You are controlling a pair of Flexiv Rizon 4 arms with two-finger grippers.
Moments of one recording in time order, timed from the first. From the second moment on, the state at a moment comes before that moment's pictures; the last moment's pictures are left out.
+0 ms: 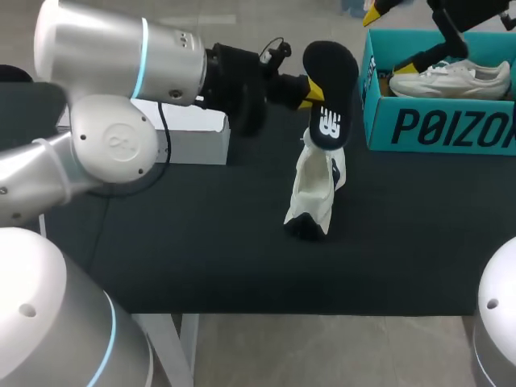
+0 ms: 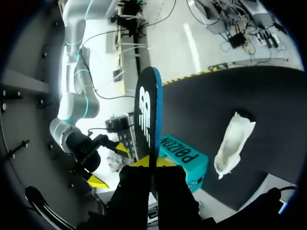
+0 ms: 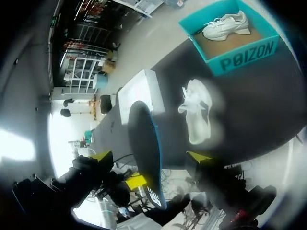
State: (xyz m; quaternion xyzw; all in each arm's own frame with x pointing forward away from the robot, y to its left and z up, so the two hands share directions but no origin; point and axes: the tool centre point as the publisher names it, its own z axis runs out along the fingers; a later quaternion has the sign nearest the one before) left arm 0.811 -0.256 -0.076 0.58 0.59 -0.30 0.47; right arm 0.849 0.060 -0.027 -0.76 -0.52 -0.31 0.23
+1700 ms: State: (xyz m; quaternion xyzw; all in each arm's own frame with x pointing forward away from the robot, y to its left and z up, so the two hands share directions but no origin) left arm 0.802 -0.258 -0.056 0.52 0.61 -0.36 0.48; right arm 0.856 0.079 -0.051 -0.71 -0.53 -0.32 0.32
